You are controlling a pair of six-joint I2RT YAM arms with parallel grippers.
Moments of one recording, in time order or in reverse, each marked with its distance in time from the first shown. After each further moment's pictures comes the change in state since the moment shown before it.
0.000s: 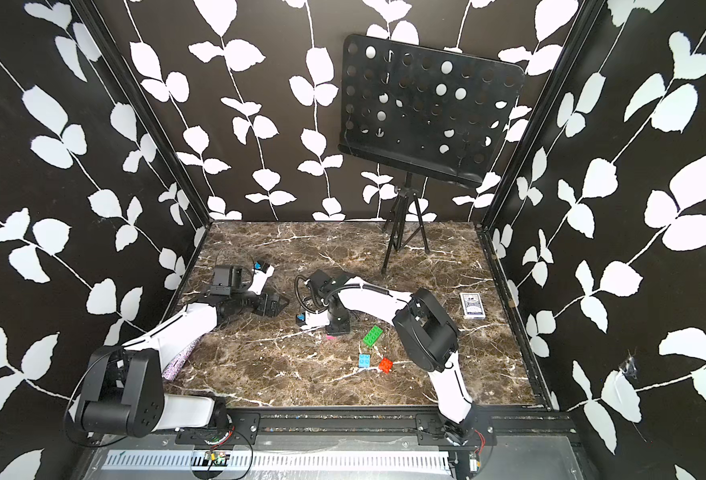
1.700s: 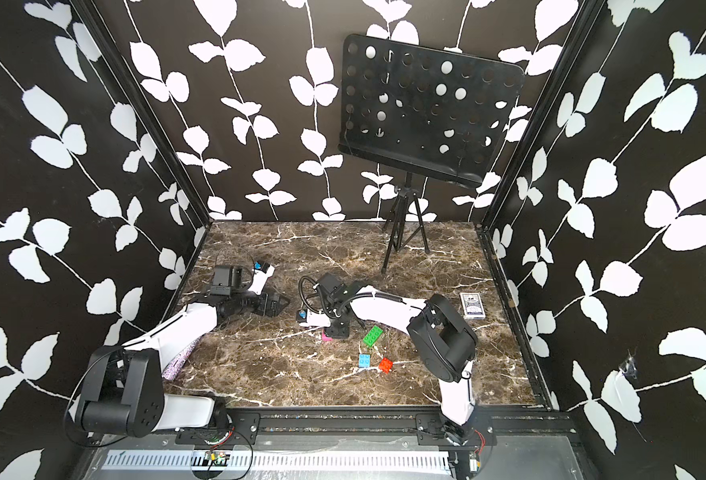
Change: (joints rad) left arm 0.000 0.000 0.000 0.000 0.016 -0.007; right arm 0.006 -0.150 -0.218 0.274 -0.085 0.080
